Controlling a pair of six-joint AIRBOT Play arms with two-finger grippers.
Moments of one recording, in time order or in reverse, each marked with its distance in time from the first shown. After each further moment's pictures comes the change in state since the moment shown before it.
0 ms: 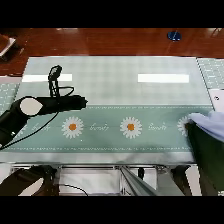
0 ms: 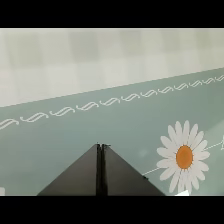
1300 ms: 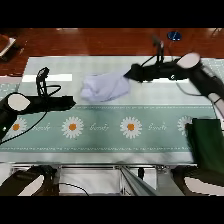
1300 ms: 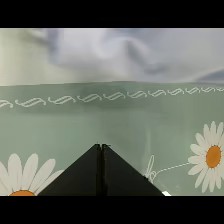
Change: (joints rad) left arm 0.186 0.001 0.000 0.033 -0.150 -0.009; right arm 1.194 -0.677 0.047 0.886 -0.852 -0.303
